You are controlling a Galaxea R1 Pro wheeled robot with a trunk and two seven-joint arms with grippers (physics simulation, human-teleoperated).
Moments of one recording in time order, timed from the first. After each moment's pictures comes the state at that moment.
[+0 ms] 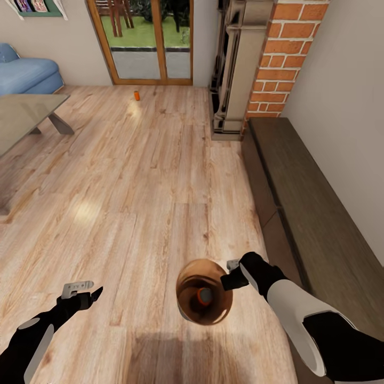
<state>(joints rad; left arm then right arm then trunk) -0.32 0.26 0.22 -1.05 0.16 0.27 -0.30 -0.98 0.05 0.19 -0.31 0.08 0.80 0.35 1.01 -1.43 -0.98</state>
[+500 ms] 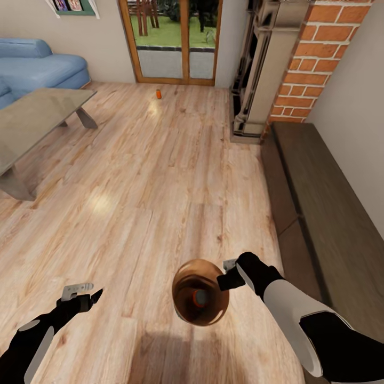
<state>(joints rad) -0.32 0.26 0.22 -1.02 0.17 0.27 -0.29 -0.98 0.08 0.19 -0.31 0.08 0.80 0.35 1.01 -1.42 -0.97</state>
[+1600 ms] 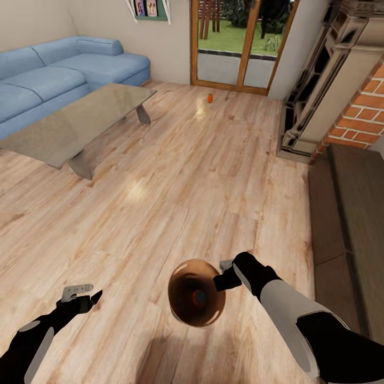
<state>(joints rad) -0.32 0.26 0.22 -1.01 0.16 0.27 -0.29 -0.98 0.10 0.19 -0.31 0.08 0.80 0.35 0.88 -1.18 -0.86</state>
